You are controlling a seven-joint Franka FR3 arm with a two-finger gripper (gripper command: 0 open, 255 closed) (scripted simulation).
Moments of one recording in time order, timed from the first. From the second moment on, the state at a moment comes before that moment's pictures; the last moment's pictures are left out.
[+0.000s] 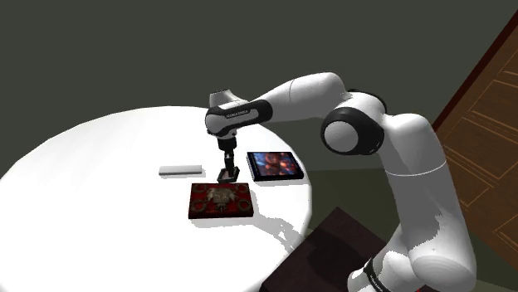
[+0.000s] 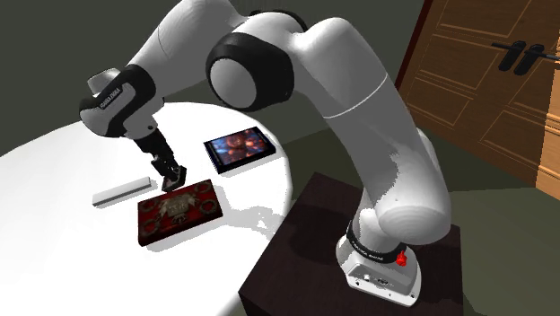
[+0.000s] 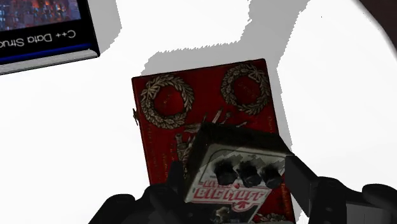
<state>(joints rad) 0.21 0.73 -0.10 -1.43 0.05 1.86 -0.77</state>
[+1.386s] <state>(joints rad) 0.23 0.99 -0.08 -1.21 0.06 1.90 -0.73</state>
